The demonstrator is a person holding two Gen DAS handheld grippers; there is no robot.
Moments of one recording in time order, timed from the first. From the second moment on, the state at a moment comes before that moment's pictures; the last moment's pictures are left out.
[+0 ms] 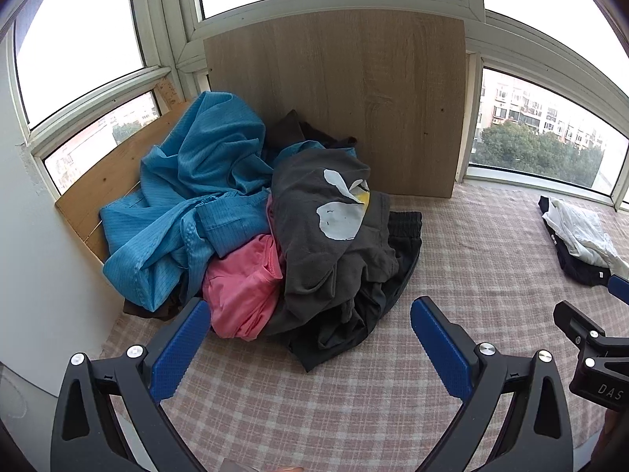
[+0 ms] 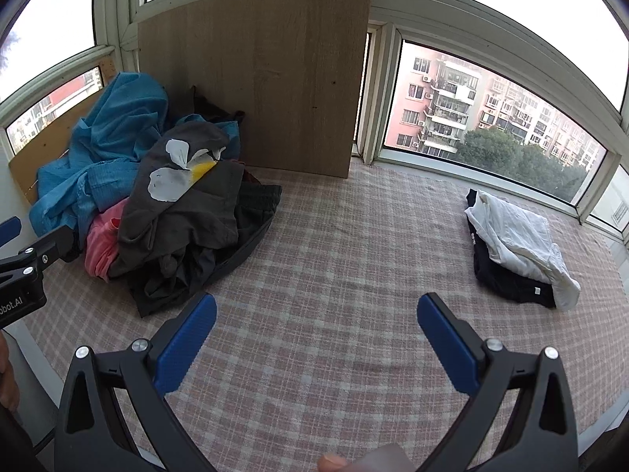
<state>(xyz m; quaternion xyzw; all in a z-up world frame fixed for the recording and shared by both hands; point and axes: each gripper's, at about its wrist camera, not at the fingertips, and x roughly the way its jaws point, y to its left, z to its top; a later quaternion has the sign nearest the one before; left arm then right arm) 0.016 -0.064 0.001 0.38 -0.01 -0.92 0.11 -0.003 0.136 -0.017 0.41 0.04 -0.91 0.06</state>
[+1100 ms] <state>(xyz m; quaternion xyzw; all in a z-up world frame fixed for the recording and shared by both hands) 0.053 -0.262 -0.039 0.41 0.11 -0.87 0.24 -0.067 0.028 -0.047 0.46 -0.14 -0.85 0.21</state>
